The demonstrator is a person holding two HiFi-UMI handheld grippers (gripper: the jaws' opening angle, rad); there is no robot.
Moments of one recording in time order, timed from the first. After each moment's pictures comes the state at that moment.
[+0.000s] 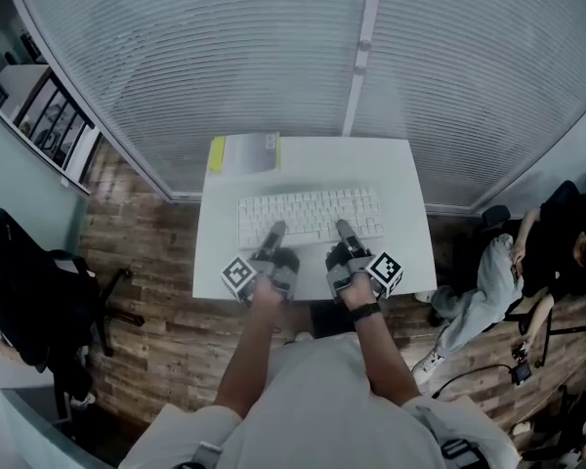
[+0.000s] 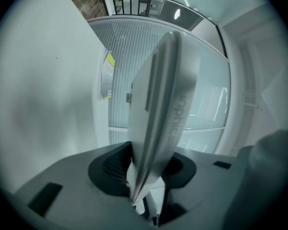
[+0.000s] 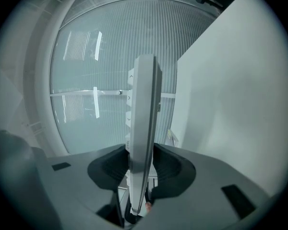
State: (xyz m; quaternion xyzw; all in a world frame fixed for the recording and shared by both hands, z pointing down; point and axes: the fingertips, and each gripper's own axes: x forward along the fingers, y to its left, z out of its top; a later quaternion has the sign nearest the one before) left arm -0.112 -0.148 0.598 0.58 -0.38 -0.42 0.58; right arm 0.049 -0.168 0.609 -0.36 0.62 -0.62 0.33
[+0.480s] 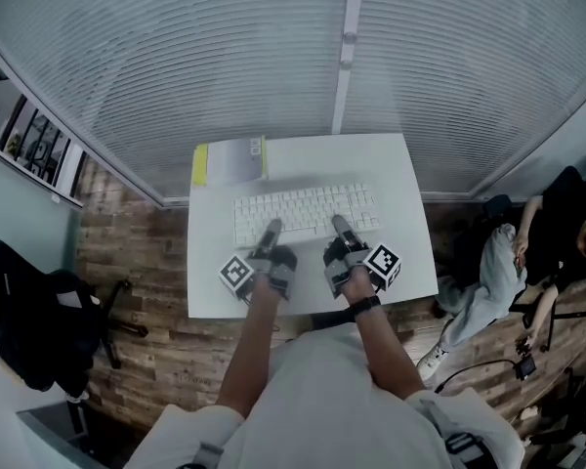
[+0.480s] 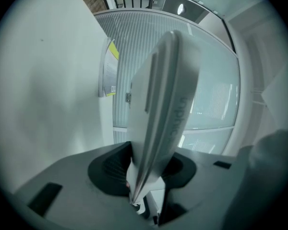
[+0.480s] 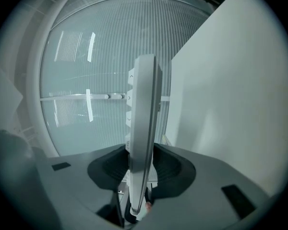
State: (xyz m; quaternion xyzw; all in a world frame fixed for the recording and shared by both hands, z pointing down) left arm -0.109 -0.163 0.608 0.58 -0.38 -0.41 0.59; right arm 0.051 -0.180 0.620 -0.37 0.61 -0.62 0.32
